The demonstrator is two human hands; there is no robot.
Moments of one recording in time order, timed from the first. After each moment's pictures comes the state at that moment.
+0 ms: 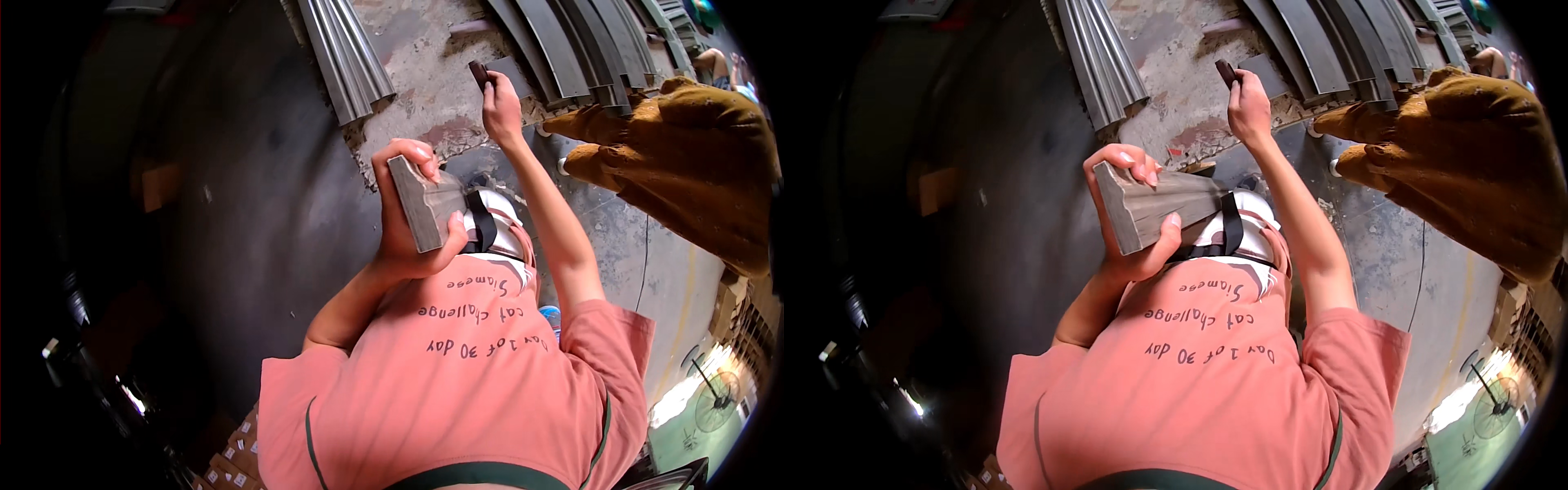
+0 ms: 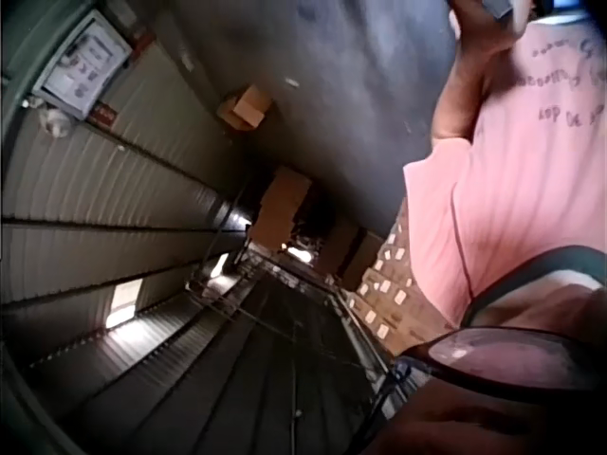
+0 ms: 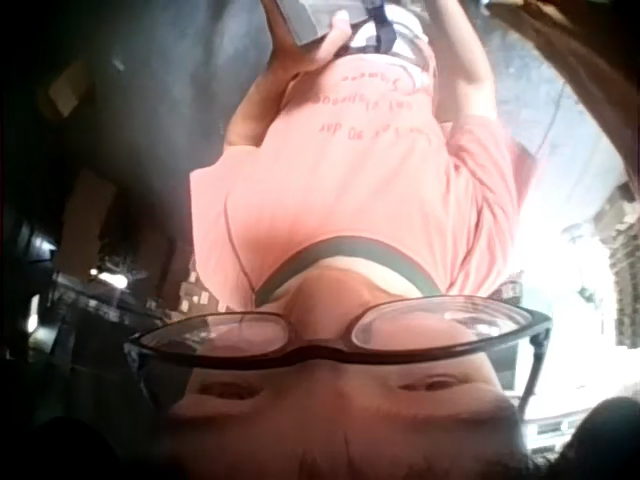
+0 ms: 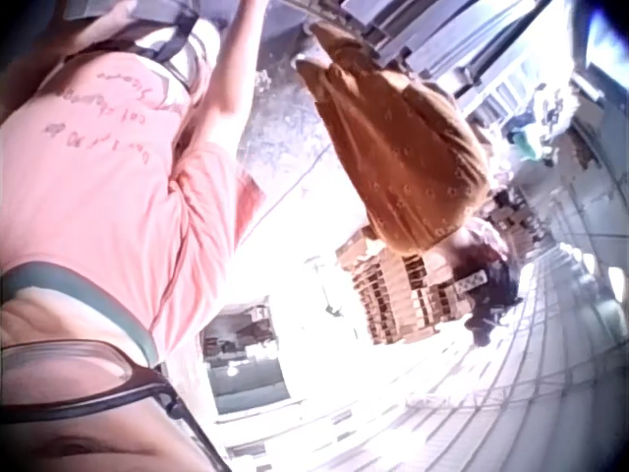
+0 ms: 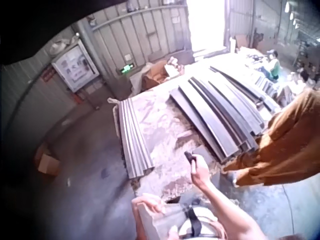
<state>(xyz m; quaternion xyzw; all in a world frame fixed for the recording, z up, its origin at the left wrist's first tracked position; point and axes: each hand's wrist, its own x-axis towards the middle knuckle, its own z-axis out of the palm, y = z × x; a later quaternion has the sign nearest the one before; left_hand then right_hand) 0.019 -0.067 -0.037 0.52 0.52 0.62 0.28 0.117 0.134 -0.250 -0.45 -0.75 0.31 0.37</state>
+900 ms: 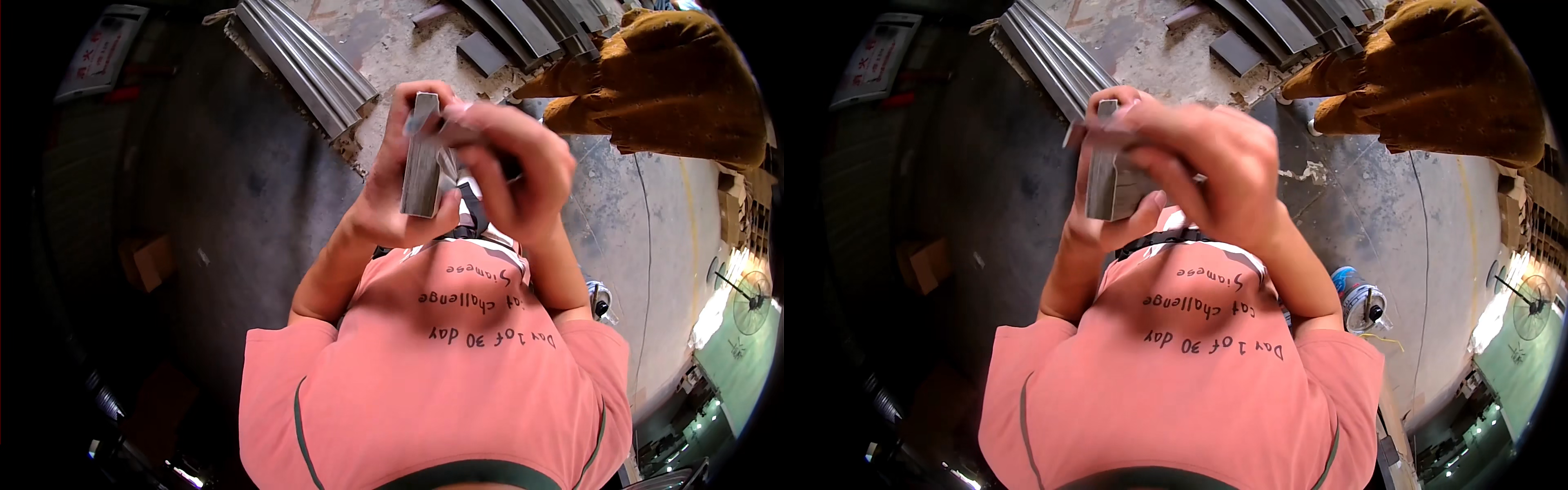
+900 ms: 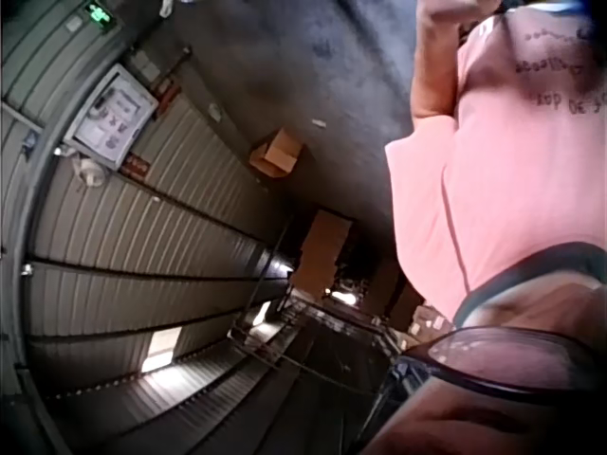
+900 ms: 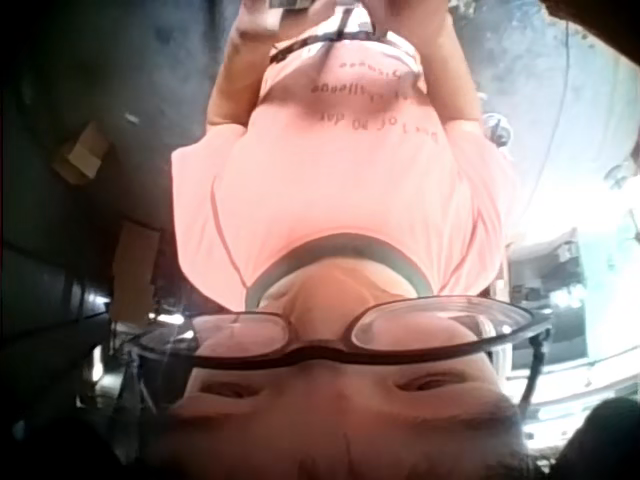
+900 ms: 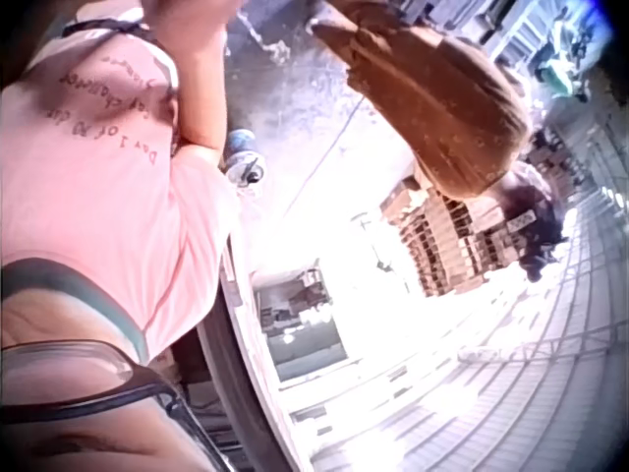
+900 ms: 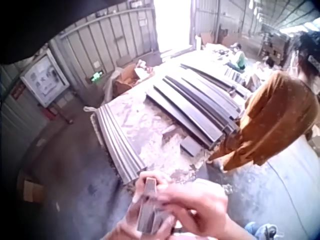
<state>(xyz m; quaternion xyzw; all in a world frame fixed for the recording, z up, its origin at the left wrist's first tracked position) -0.068 -0.054 -0.008 0.50 0.32 0.57 0.57 0.090 -0.015 0.015 -0.25 -0.78 0.26 0.50</state>
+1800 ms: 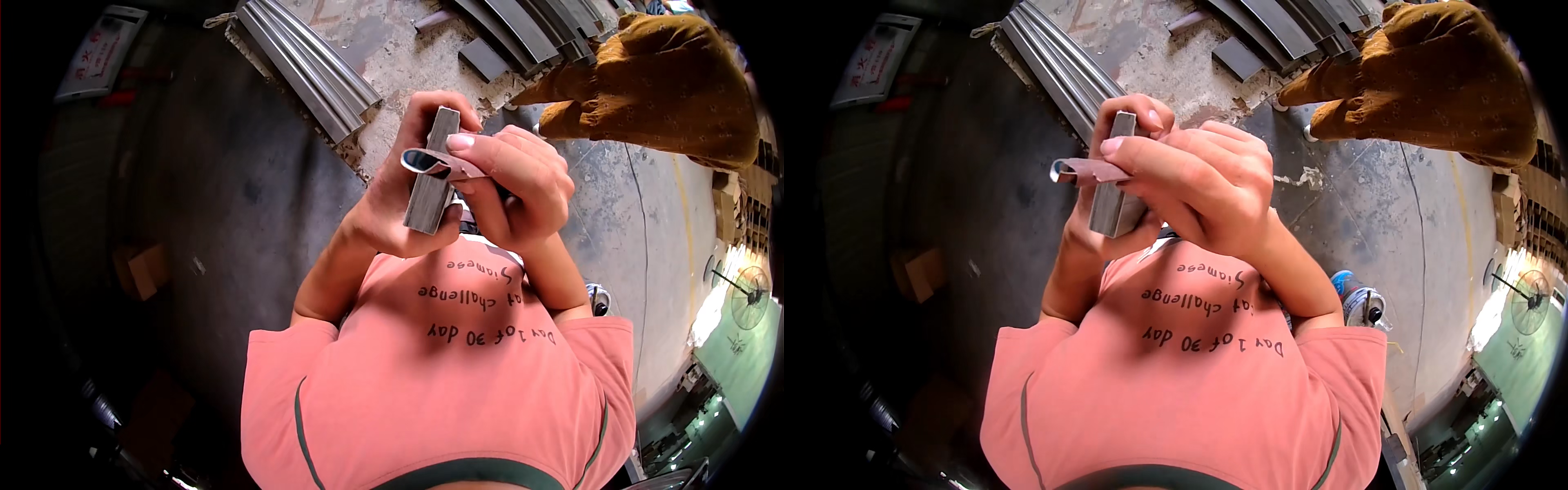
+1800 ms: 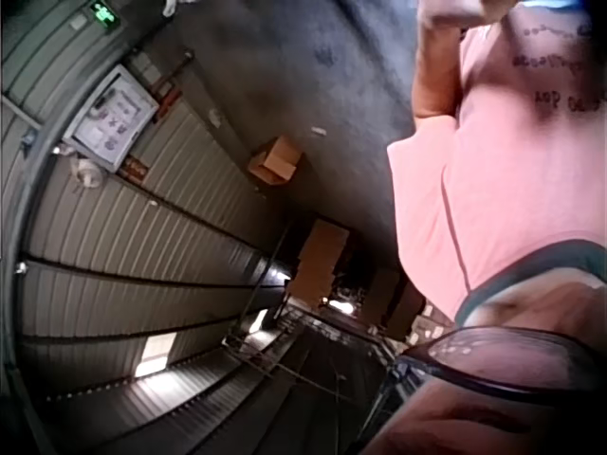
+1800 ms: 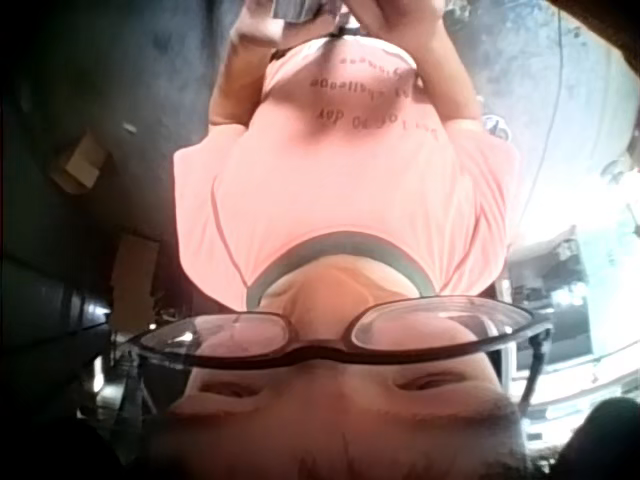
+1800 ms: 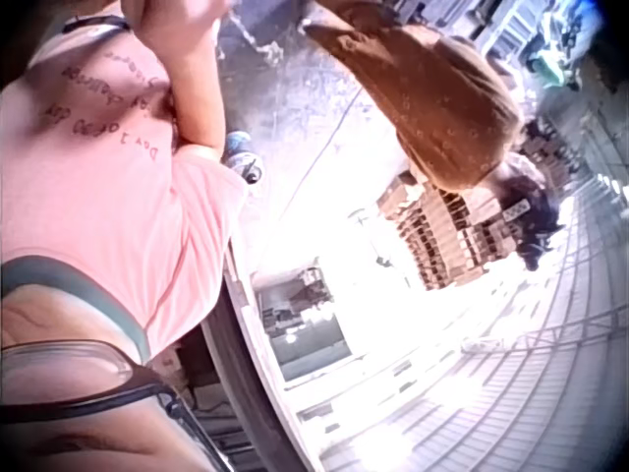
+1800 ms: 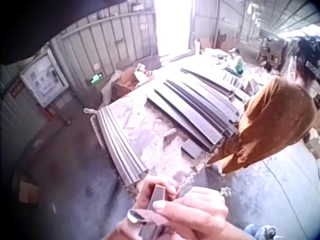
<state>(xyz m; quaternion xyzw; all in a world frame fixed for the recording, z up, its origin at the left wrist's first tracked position) -0.087 -0.054 -0.016 0.56 0.21 0.55 0.58 0.073 -0.019 0.016 -0.17 -0.80 0.17 0.55</state>
